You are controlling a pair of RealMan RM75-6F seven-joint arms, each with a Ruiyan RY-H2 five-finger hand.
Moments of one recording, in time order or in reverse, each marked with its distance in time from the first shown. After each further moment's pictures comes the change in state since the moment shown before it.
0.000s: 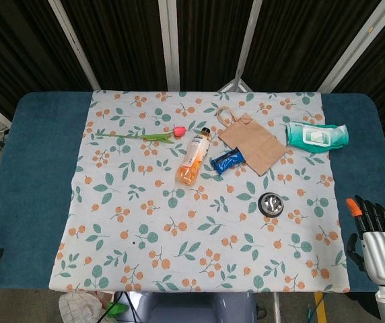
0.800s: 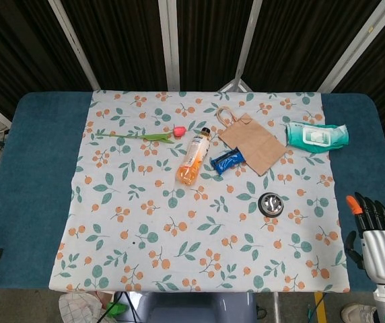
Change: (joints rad) left arm 0.007 0.000 0.002 -0.003 0.004 0.012 0.000; right arm 0.003 -0.039 0.014 0.027 -0.026 0.032 0.037
